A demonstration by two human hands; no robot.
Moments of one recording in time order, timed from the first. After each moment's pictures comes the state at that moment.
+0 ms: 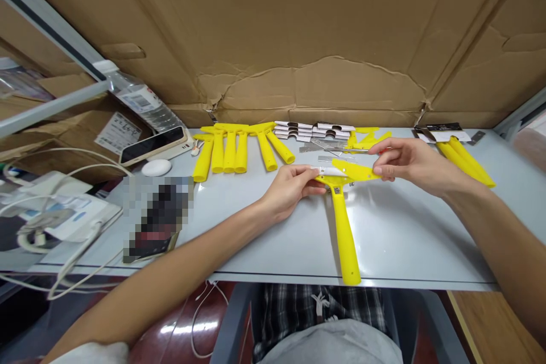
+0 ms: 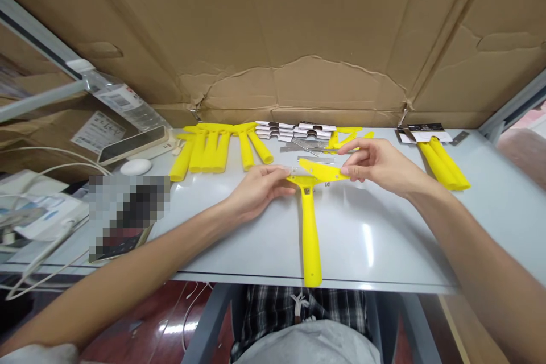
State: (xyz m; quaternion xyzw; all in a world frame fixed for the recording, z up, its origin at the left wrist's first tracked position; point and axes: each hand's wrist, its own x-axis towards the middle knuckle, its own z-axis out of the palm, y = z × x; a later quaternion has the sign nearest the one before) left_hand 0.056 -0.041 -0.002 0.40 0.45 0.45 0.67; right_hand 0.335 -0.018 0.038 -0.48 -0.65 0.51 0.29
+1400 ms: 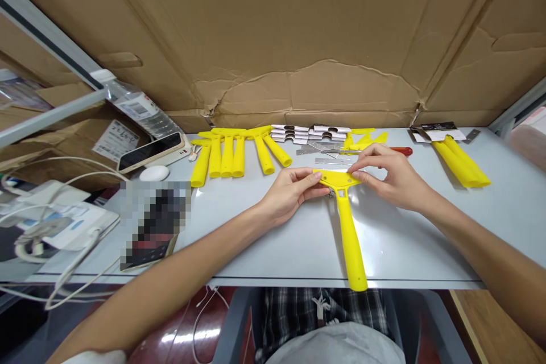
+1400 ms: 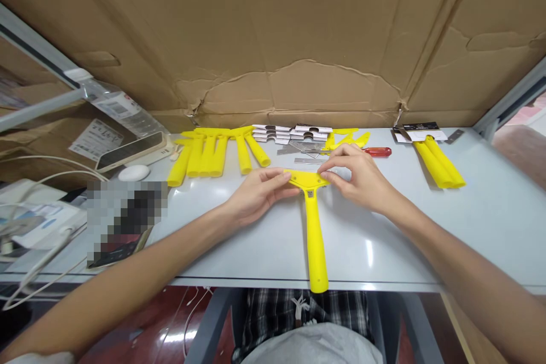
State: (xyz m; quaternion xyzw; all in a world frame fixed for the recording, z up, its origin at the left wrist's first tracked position) left_hand 0.056 -0.045 -0.003 0.41 0.36 0.44 0.71; right_hand 0.307 -0.033 0.023 -0.42 -0.82 0.18 0.33
